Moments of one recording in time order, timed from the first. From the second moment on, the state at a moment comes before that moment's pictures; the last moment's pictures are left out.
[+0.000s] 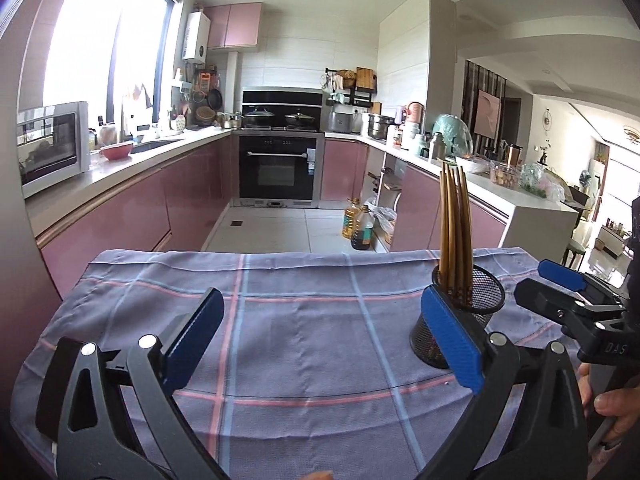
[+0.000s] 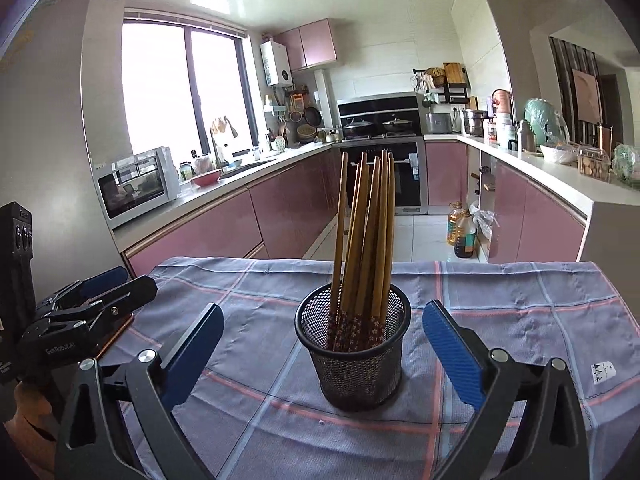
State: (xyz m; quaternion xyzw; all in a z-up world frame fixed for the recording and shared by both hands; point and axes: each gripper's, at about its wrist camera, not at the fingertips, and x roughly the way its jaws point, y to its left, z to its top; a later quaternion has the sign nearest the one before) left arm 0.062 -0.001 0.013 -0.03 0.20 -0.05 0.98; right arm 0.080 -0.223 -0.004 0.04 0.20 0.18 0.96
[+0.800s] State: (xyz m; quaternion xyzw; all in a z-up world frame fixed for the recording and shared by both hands) left arm -0.012 0.007 0.018 -0.02 0.12 0.00 0.99; right arm 0.021 -0.208 -0.003 0.02 0.12 0.12 0.99
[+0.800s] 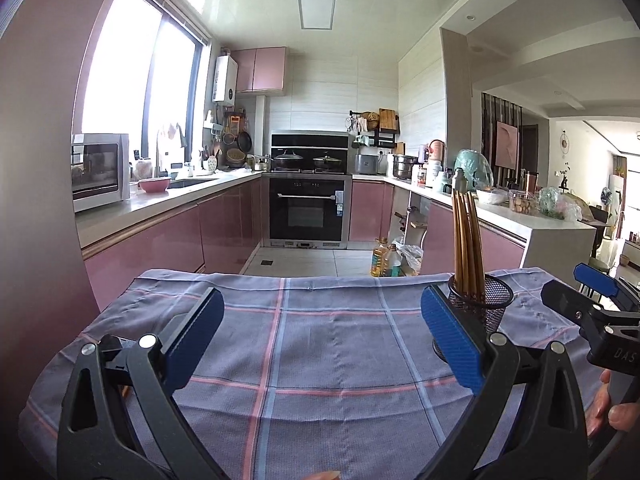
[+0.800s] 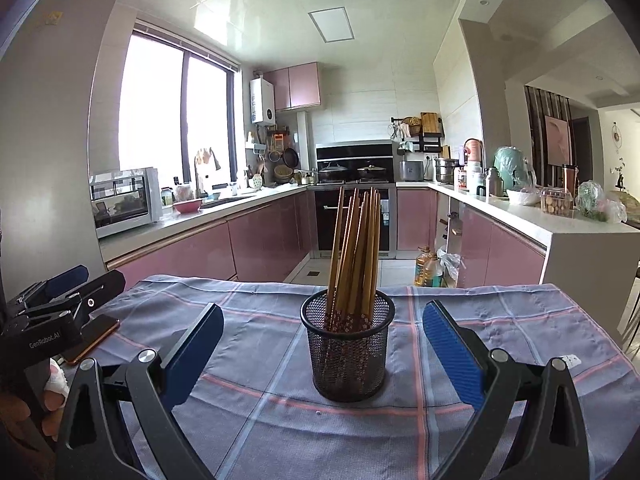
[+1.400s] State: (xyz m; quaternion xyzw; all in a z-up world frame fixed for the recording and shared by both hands) left arm -0.025 0.005 0.024 -0.01 0.10 0.01 1.00; right arm 0.006 -0.205 0.002 0.01 0.10 0.11 0.99
